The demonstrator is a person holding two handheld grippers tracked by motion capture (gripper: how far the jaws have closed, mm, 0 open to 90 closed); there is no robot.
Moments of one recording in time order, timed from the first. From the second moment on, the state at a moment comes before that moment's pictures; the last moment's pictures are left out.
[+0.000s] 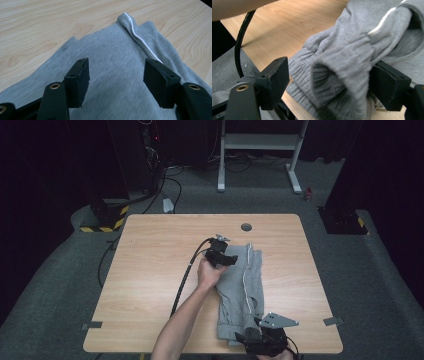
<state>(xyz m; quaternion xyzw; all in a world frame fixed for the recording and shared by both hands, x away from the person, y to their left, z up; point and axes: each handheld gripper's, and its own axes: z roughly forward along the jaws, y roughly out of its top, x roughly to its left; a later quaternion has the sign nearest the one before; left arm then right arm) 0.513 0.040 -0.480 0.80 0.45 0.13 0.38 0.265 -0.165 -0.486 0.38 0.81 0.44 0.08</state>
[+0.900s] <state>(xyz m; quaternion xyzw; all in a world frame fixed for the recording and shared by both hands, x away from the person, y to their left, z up) 0.434 0.080 -0.504 0.79 0.46 0.11 0.38 0.293 -0.164 -0.473 0.39 0.80 0.44 0.08</state>
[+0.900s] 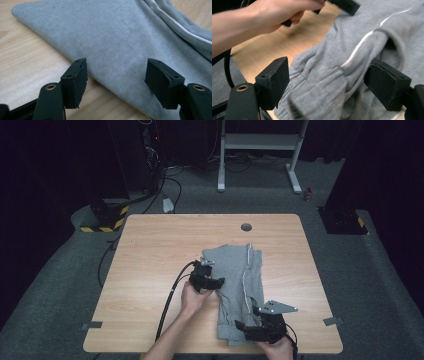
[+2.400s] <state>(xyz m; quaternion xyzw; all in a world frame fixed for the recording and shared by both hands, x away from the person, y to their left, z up) 0.405 0.073 -0.510 0.79 0.46 0.10 0.40 0.349 -0.171 -0.466 0.42 0.79 0.44 0.09</state>
